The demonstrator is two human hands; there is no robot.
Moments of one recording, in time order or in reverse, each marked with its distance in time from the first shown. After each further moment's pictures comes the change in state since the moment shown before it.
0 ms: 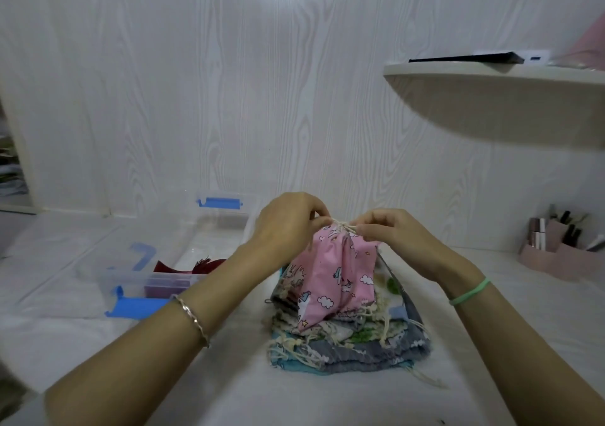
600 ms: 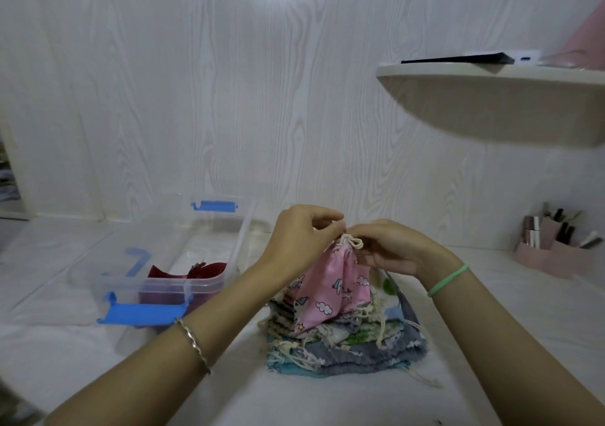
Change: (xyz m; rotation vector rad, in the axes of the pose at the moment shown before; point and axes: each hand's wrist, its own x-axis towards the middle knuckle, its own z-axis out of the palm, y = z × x) left_hand -0.016 0.019 0.014 -0.580 0.032 -0.127; right_hand 0.016 0.008 0.003 0.573 -0.219 0.415
